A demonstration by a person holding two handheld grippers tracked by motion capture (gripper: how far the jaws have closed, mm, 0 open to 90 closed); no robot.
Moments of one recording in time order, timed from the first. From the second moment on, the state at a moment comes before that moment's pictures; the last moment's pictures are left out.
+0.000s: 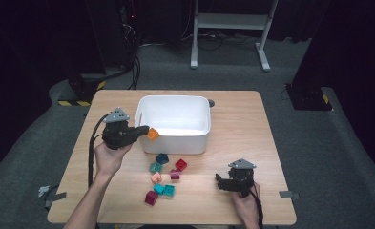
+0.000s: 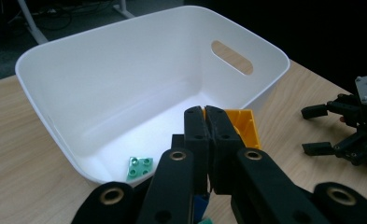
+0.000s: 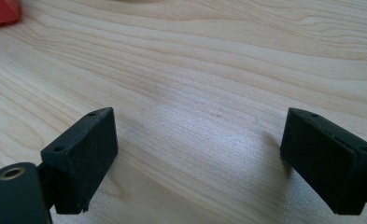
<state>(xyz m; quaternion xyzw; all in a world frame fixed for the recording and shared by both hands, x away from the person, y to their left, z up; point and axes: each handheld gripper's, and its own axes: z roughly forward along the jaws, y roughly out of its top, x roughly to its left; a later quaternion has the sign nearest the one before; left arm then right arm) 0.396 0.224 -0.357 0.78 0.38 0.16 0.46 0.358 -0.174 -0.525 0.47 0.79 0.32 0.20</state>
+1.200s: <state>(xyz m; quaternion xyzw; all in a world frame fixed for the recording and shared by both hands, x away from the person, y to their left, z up) 0.464 0.199 -0.369 0.78 0.42 0.18 0.42 0.358 -0.174 -0.525 0.47 0.79 0.32 0.20</state>
